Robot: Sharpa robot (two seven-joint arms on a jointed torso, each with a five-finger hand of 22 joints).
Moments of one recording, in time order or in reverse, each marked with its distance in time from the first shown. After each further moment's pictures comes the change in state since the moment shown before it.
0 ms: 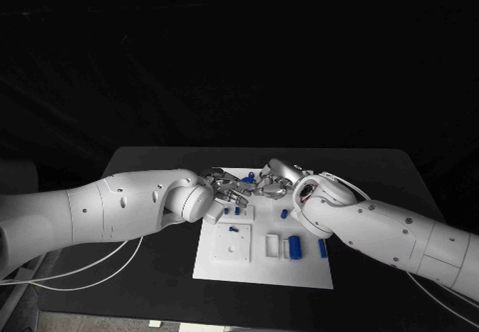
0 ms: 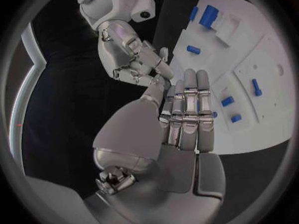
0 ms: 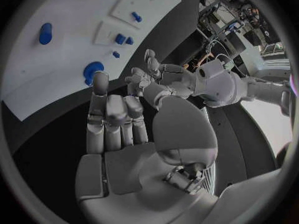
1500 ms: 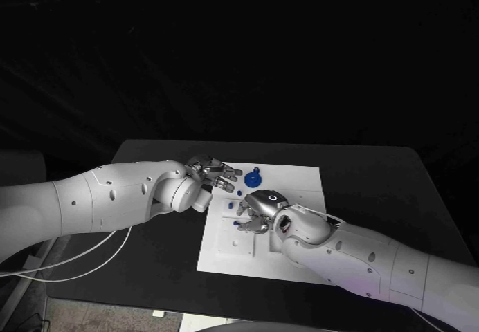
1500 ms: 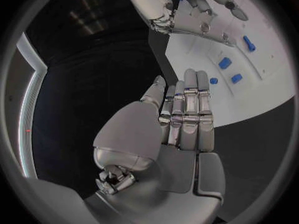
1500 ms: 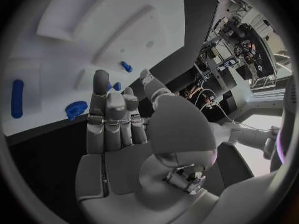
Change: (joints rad) left arm 0.000 -0.074 0.000 -0.019 -0.066 -0.033 0.065; left_hand -0.044 -0.027 -0.042 -0.001 0.003 -0.024 0.009 -0.001 0.001 -0.011 0.011 0.000 0.000 -0.004 0.004 0.004 0.005 0.001 -0.008 0.009 -0.012 0.008; right arm -0.093 0.129 -0.126 -0.077 -0.317 -0.012 -0.003; right_hand 0.086 -0.059 -0.273 0.141 -0.167 -0.179 0.040 0.000 -0.004 -0.081 0.034 -0.043 -0.119 -0.031 0.020 -0.042 -0.048 0.000 0.007 0.015 -0.066 -0.075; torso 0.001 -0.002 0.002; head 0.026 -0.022
